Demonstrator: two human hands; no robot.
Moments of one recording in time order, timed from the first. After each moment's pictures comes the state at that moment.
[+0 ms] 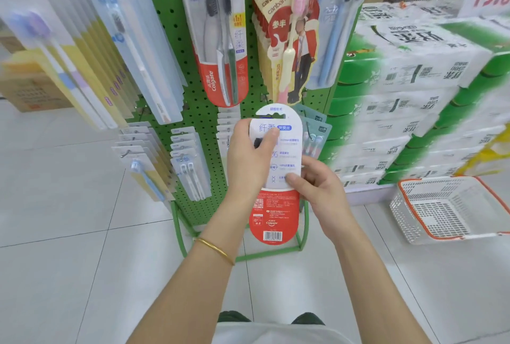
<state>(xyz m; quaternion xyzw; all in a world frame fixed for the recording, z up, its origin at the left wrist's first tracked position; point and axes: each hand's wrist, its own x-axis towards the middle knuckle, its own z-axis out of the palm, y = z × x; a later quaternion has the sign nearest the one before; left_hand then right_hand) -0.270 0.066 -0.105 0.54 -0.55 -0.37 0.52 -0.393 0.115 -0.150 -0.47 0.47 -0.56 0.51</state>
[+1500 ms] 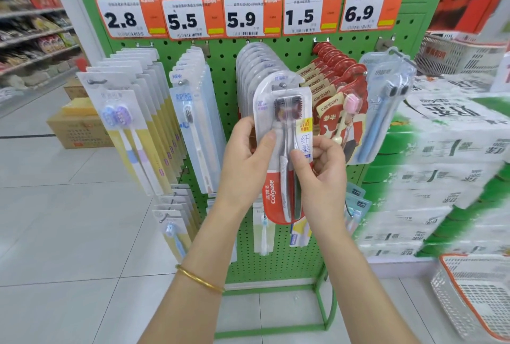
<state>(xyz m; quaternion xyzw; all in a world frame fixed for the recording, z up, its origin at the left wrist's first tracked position) -0.204 0.009 -0.009 0.39 -0.59 -0.35 0.62 -0.312 0.011 -0.051 -0.51 0.42 -0.70 0.27</state>
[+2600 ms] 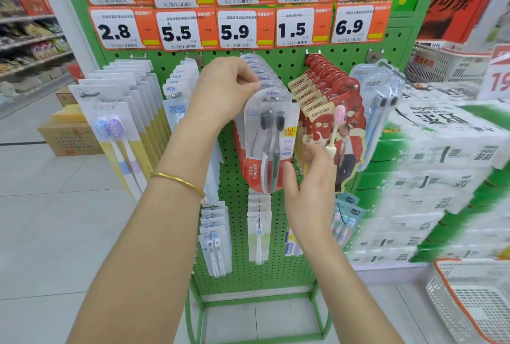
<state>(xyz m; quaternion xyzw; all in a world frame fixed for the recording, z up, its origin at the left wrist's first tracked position) -0.180 -0.063 0.083 0.53 -0.72 -0.10 0.43 -0.307 0.001 -0.061 -0.57 0.59 -0.57 0.01</state>
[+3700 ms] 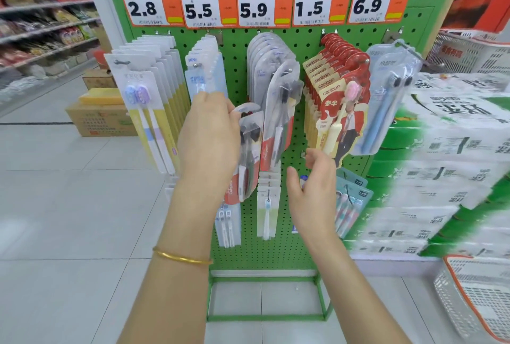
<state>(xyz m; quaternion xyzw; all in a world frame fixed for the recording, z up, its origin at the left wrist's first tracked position) -0.166 0.032 0.025 0.65 -0.63 0.03 0.42 -0.307 0.036 -0.089 -0.61 0.58 -0.53 0.07</state>
